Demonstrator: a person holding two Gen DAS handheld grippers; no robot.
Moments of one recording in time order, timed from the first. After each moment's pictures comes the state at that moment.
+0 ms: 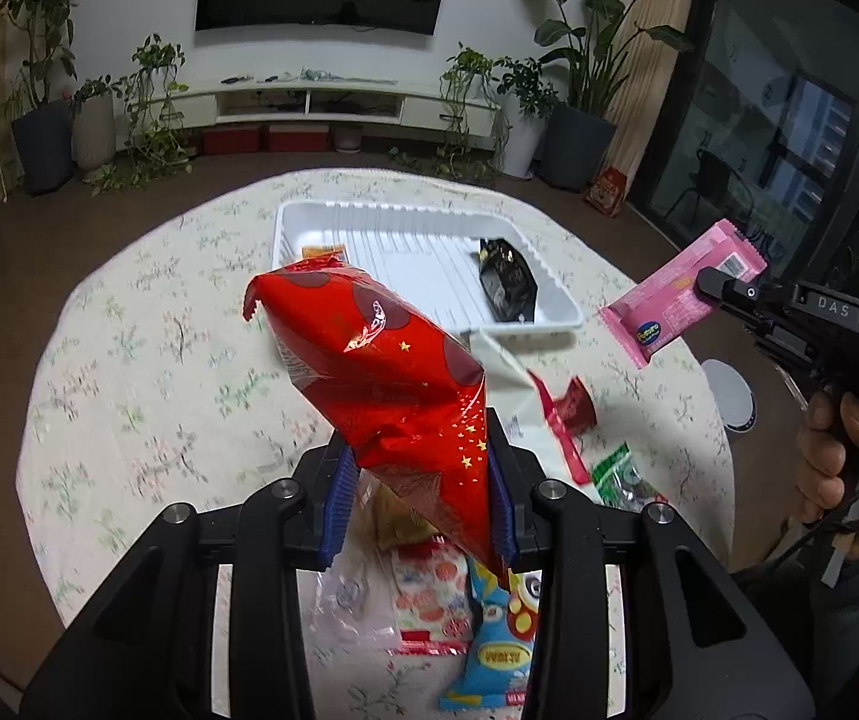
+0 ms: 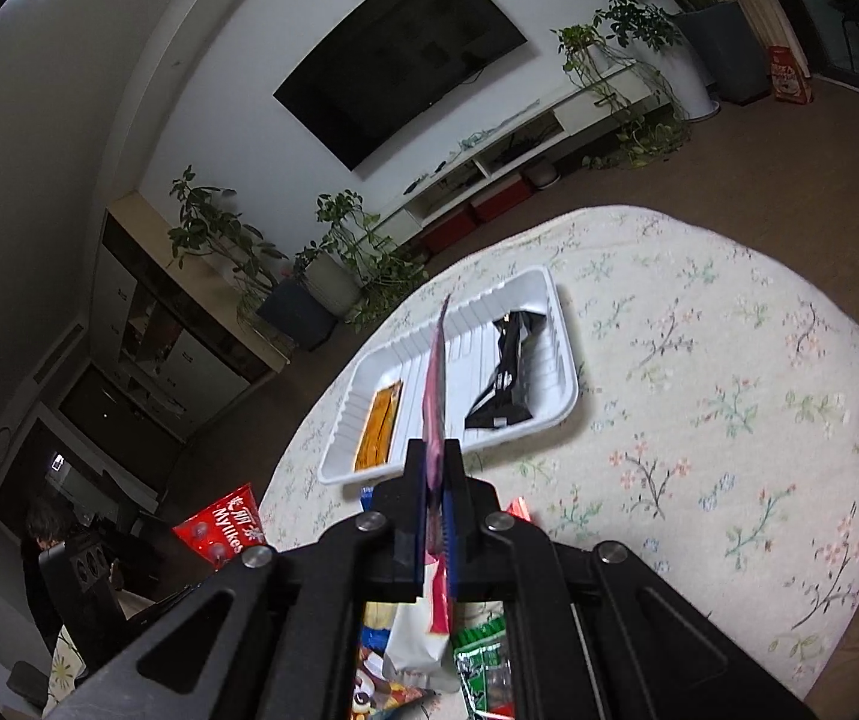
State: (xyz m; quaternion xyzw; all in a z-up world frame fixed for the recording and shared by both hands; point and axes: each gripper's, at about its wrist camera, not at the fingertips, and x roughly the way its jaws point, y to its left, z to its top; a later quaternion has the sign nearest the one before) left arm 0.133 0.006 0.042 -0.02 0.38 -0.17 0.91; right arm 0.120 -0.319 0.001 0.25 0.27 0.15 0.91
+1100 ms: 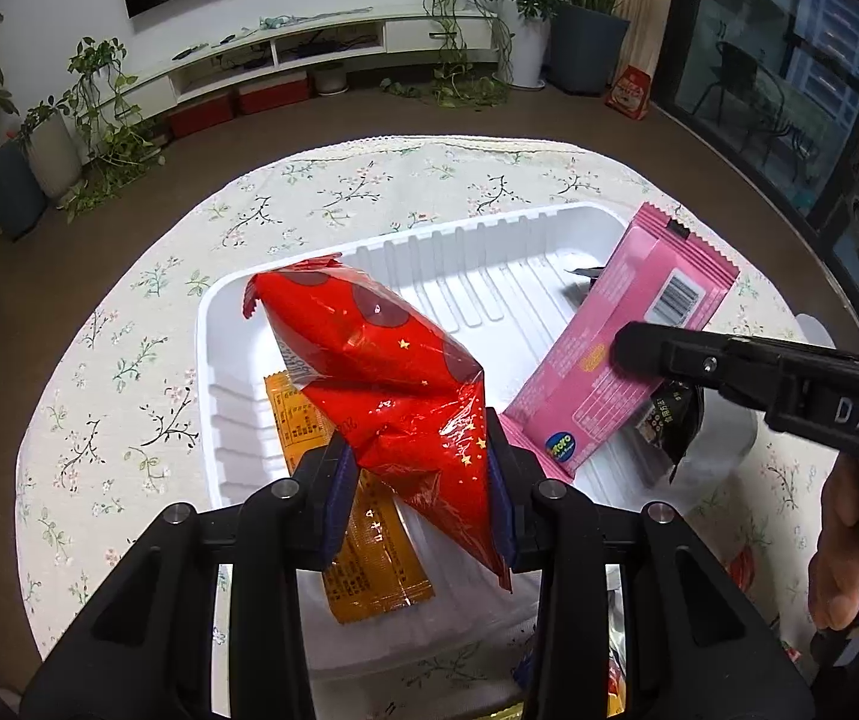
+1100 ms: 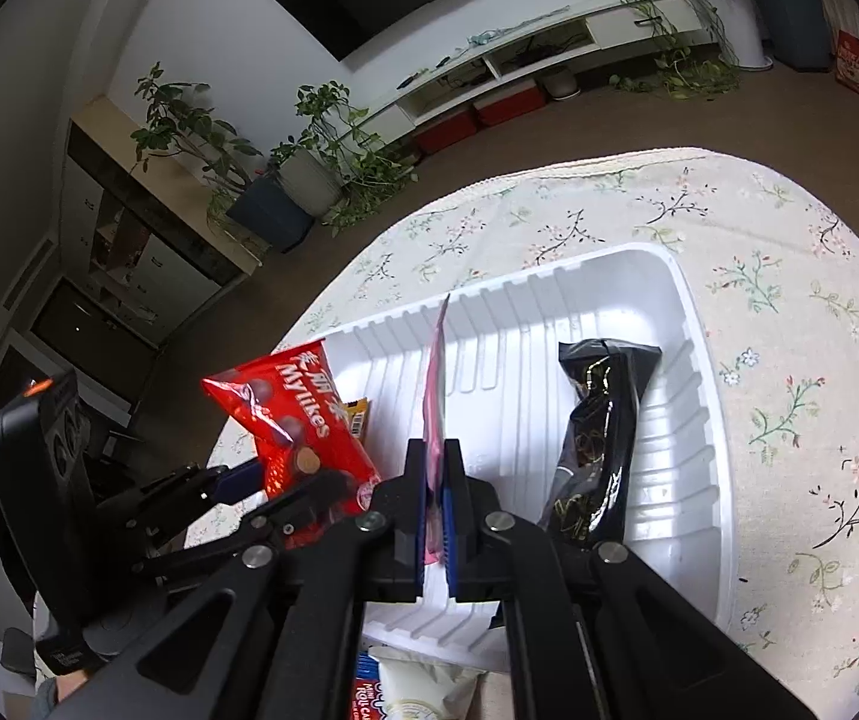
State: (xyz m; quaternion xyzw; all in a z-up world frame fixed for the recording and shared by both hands) left arm 0.353 -0.068 -0.009 0.09 0.46 -0.17 0.87; right arm 0.326 -0.254 -0.032 0.19 0.40 0.17 0.88
